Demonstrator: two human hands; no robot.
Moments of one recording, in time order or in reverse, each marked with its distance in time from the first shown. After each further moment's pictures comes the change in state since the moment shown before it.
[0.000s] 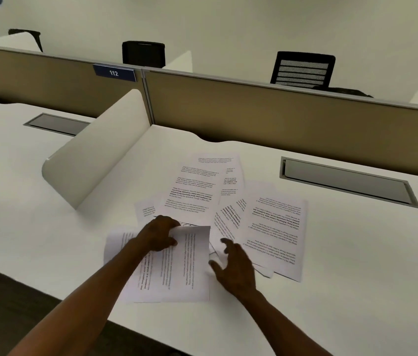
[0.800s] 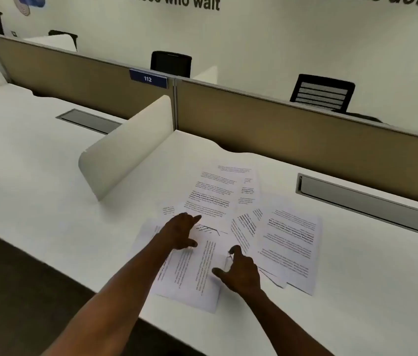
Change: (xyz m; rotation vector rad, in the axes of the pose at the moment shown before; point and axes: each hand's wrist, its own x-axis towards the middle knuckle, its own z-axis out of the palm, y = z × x) left_hand -0.014 -0.003 -0.001 0.111 0.017 0.089; right_hand 0.002 -0.038 0.005 -0.173 -0.194 0.118
